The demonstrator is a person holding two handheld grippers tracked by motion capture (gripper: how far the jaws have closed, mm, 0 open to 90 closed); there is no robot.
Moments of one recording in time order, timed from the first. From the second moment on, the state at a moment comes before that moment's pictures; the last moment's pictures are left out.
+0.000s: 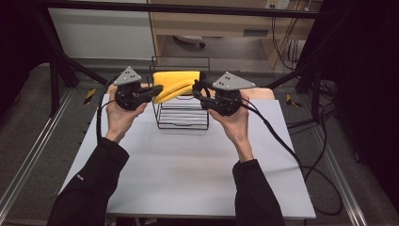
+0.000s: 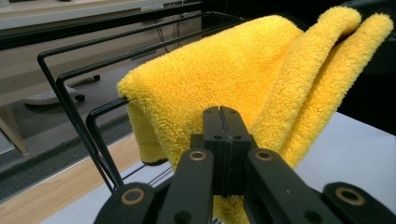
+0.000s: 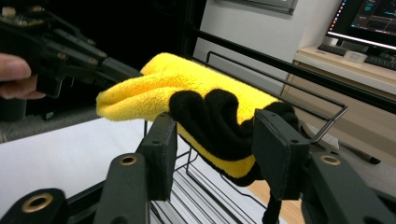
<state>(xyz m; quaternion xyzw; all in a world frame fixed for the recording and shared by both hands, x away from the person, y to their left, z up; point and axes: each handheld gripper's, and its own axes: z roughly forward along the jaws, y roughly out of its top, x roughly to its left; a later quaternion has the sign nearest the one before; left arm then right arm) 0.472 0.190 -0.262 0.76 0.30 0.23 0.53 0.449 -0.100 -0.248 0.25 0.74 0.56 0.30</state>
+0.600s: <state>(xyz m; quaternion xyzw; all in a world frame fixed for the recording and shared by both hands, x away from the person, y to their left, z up) 0.476 0.185 -0.281 0.77 0.30 0.24 0.52 0.475 -0.084 -0.273 0.30 0.75 0.52 0.25</state>
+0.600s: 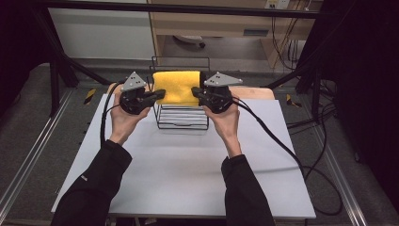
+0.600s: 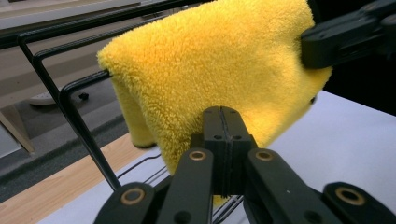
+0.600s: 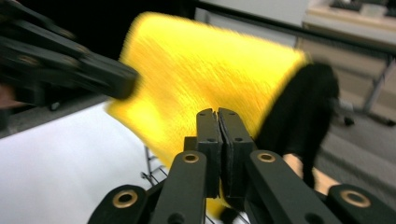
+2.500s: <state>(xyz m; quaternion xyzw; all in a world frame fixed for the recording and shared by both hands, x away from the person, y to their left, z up) 0.389 0.287 -0.434 0.81 0.36 0.18 0.44 0.391 -0.251 -0.423 0.42 0.77 0.46 0.14</state>
